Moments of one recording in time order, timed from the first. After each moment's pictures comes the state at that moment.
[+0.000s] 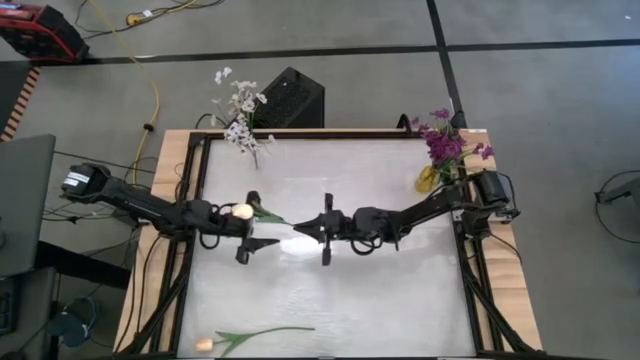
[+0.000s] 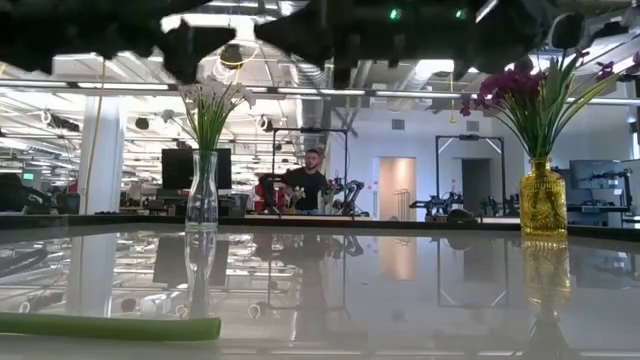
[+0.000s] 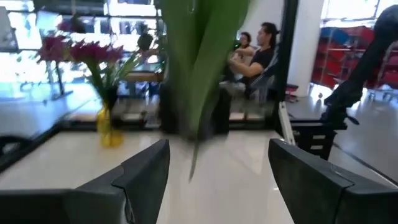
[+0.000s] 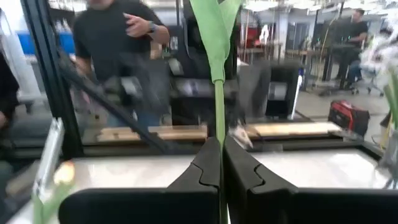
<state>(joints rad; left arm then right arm) -0.21 1.01 0.24 0.89 -0.13 -0.03 0.16 1.84 0.95 0.97 0.20 0.02</state>
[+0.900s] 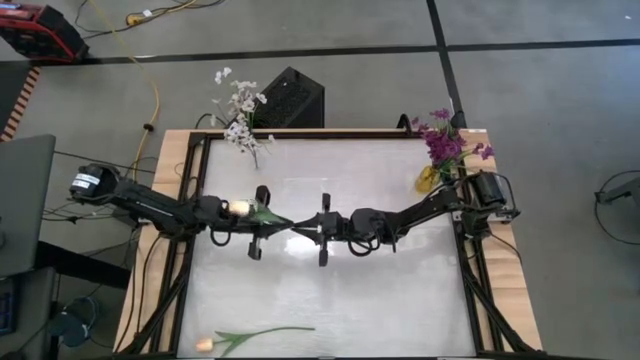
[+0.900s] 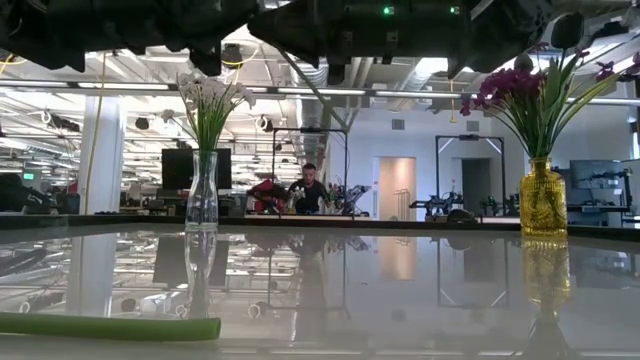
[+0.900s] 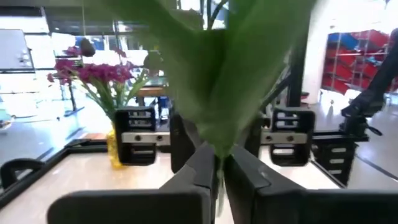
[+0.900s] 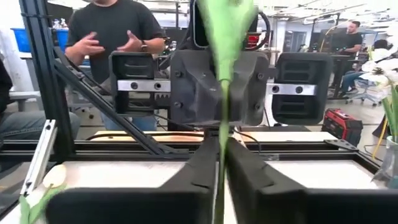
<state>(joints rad) -0.15 1.17 0.34 1.01 -0.09 0.02 0.18 1.87 0.98 0.98 0.21 -0.02</state>
